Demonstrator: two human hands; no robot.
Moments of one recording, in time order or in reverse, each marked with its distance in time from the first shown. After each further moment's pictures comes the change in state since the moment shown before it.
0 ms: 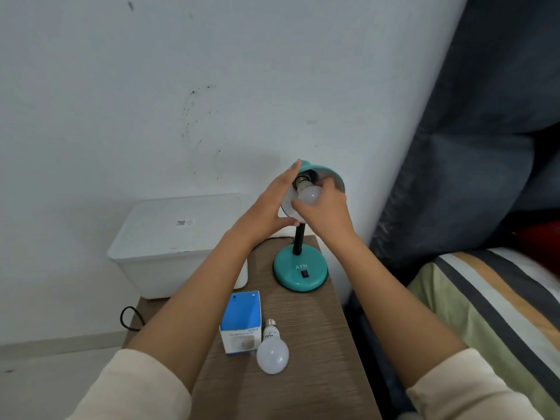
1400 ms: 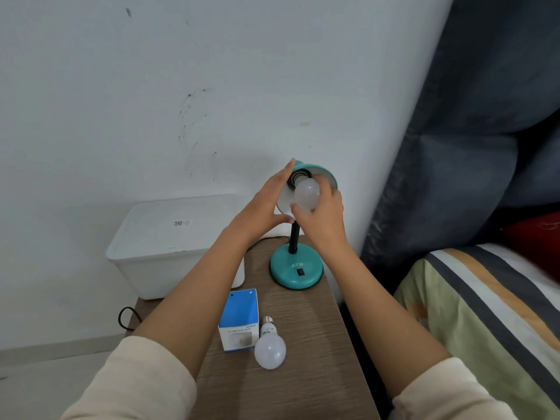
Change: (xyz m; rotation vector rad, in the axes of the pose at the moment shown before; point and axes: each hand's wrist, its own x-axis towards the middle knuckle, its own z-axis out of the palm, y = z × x) left_hand -0.001 0.004 -0.003 -0.016 -0.007 -0.065; right_hand -0.022 0.006 0.003 0.074 0.125 -0.103
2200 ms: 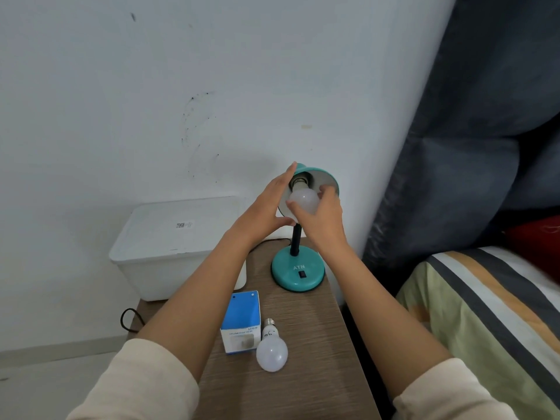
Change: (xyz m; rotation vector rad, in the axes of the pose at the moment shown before) left_hand 0.000 -0.002 0.001 0.004 -0.007 -0.005; right_hand 0.004 0.002 0.005 0.085 -0.006 0.143
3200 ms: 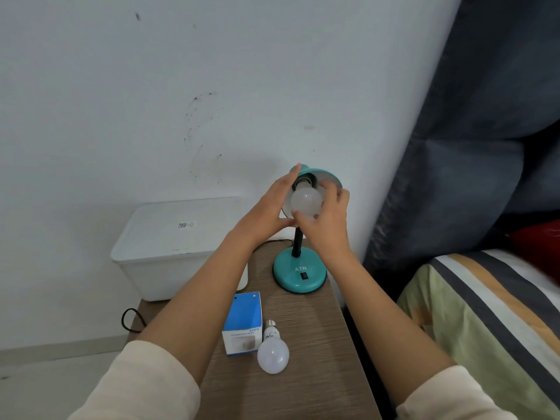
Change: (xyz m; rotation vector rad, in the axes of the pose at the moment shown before) left_hand 0.000 0.004 0.000 -0.004 0.004 0.009; right_hand -0.004 0.008 0.002 -0.070 0.061 -0.212
